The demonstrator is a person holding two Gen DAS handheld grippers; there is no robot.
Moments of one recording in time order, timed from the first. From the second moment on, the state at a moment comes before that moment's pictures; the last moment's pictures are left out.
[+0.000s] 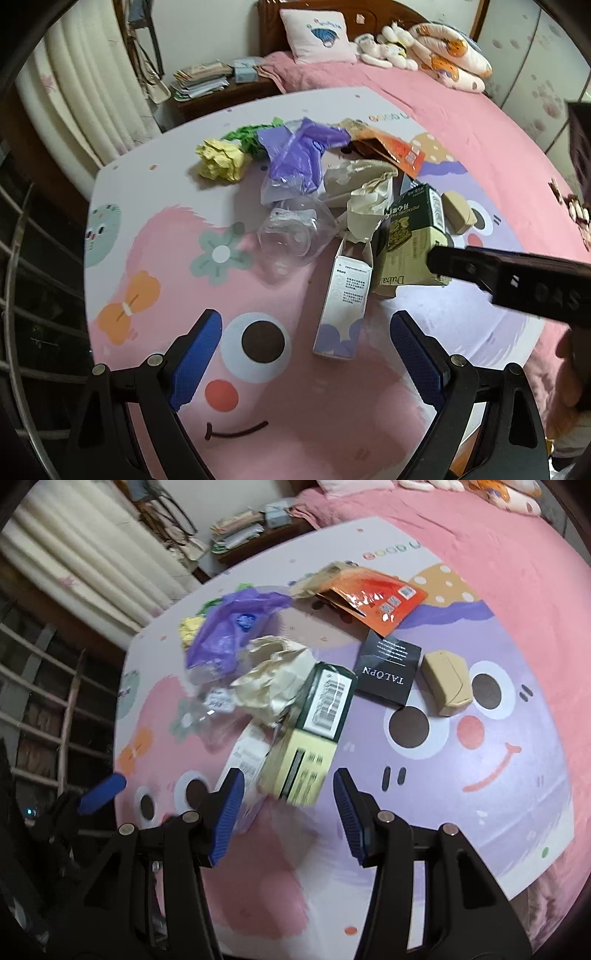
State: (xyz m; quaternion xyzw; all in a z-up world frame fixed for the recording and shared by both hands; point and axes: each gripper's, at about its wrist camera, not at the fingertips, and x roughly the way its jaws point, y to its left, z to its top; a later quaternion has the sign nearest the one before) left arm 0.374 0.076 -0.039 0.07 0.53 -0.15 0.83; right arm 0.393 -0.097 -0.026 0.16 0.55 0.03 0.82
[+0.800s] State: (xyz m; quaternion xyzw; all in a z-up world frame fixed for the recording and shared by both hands) left arm 0.424 0.032 -0.109 0.09 0.59 -0.22 0.77; right arm 0.398 -0.126 -0.057 0.22 0.53 0.01 0.82
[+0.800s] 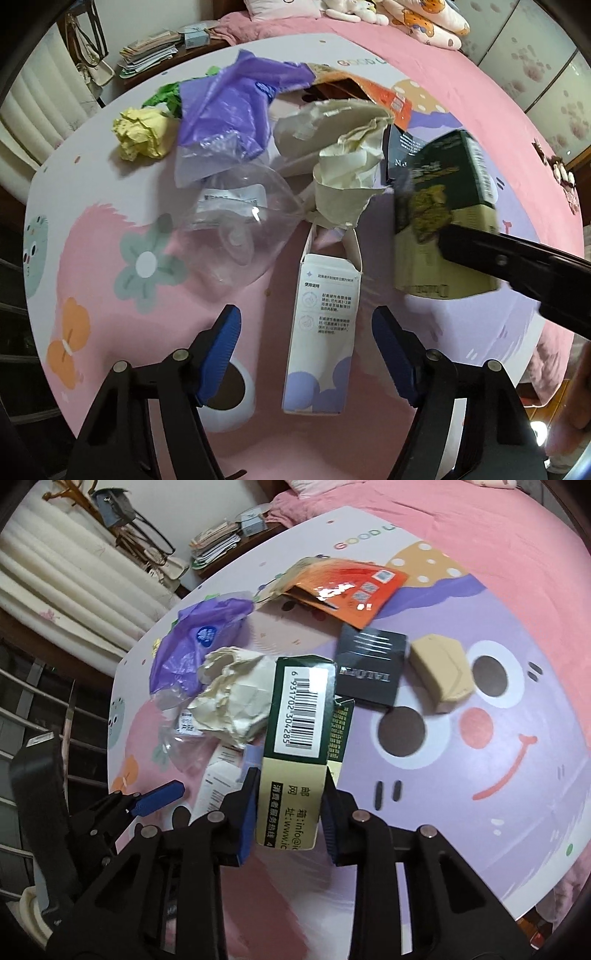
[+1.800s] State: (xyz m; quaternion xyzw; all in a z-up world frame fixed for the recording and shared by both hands) left arm 0.355 0.053 -0.049 0.08 0.55 -0.16 0.82; right arm 0.331 -0.129 -0.026 0.20 0.52 0.08 0.83
